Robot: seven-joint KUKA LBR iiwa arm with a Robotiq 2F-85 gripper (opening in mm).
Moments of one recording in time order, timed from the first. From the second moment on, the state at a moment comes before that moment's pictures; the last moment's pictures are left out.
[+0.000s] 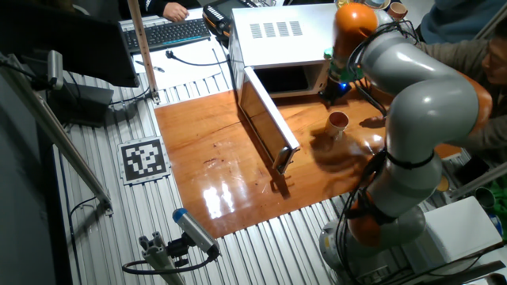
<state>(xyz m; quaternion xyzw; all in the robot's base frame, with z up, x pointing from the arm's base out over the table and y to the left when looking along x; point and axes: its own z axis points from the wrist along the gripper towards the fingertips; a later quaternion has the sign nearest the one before) 0.491 -0.091 0.221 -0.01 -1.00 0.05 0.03</state>
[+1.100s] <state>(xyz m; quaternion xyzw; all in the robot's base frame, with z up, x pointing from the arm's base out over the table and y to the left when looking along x) 0.476 -0.149 0.200 -0.01 -1.00 0.09 0.01</state>
